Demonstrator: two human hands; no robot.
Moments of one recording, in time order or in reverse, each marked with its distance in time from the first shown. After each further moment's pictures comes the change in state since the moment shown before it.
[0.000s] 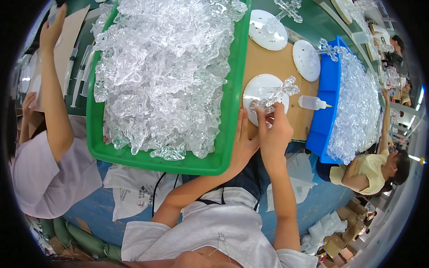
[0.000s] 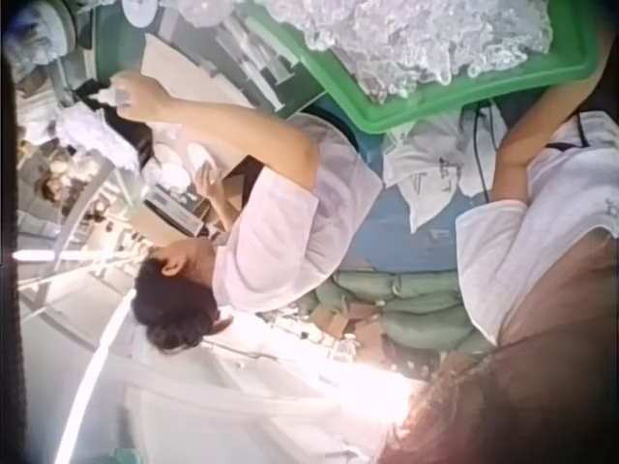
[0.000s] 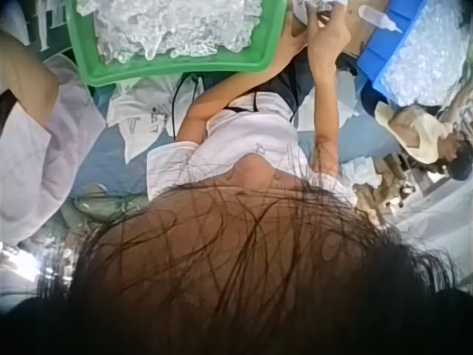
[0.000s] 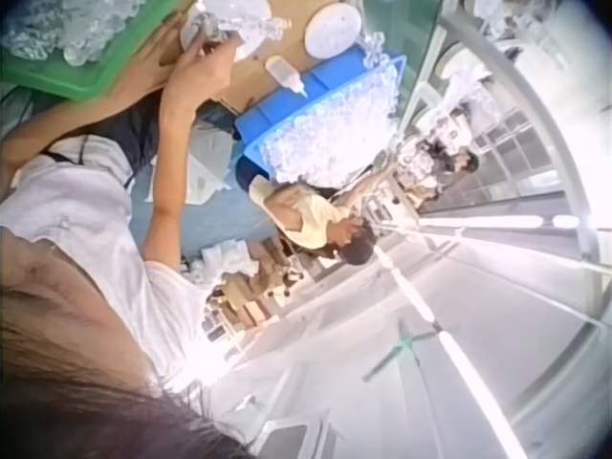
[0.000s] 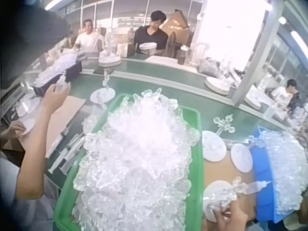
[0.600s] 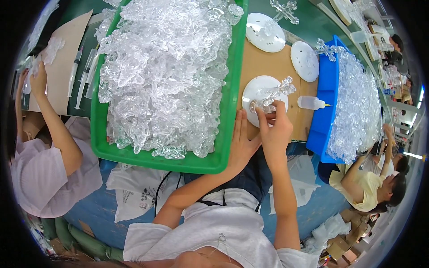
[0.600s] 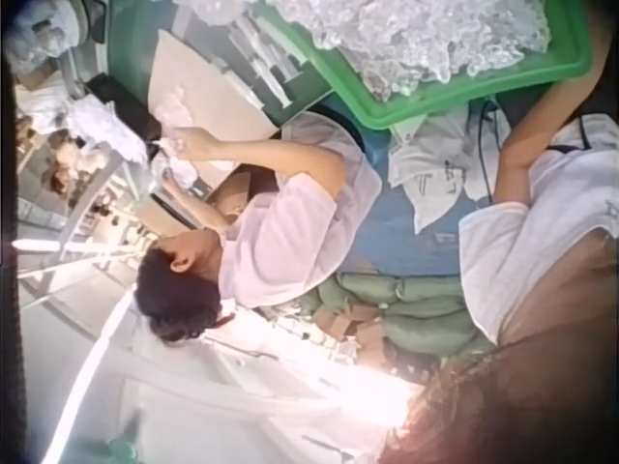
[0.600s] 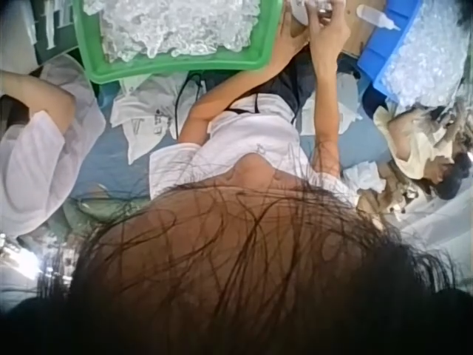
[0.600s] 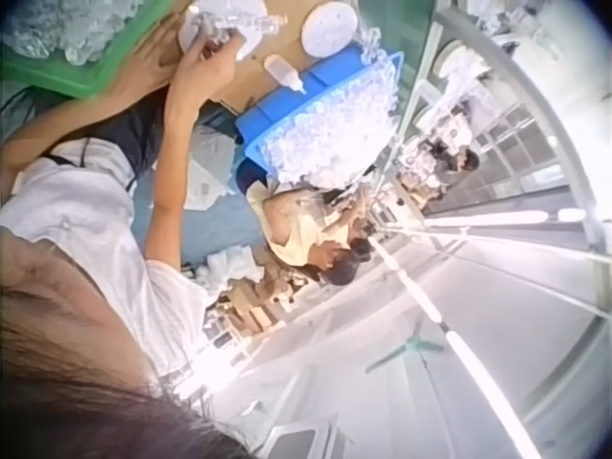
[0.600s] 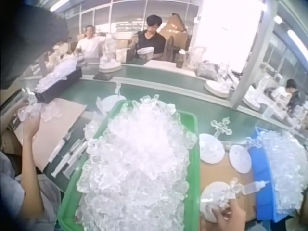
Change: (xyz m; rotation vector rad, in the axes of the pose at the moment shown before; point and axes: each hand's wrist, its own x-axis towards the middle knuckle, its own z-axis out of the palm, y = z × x) left_hand 0.022 0.000 -0.014 -0.893 -0.409 -0.537; right_hand 0.004 0.010 0.001 0.169 -0.016 0.021
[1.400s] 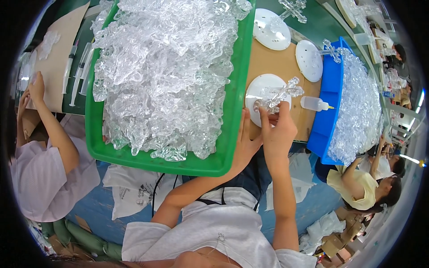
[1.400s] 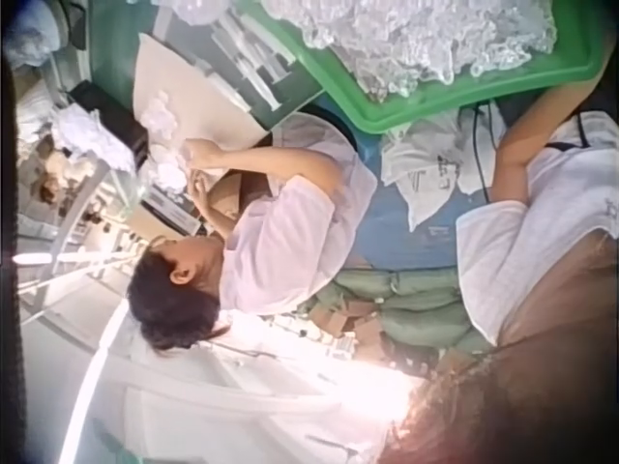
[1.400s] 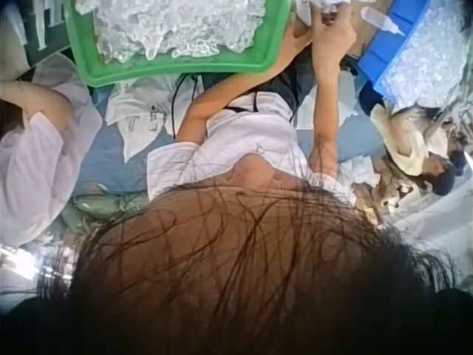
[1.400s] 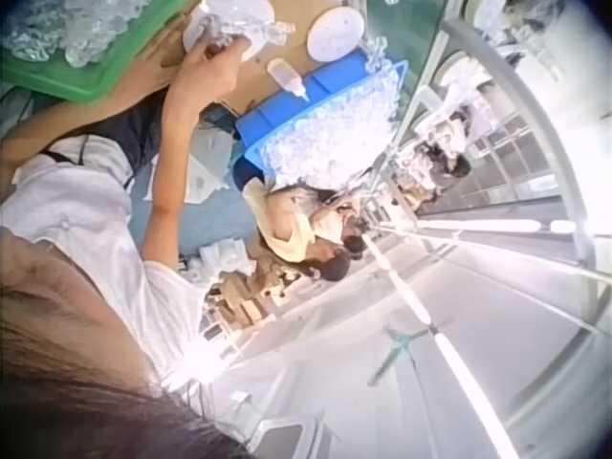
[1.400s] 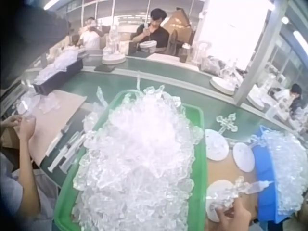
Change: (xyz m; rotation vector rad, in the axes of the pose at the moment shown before) left_hand 0.007 0.023 -0.022 0.230 -0.278 -0.159; right_hand 0.001 -0.014 0.000 -0.082 0.020 0.026
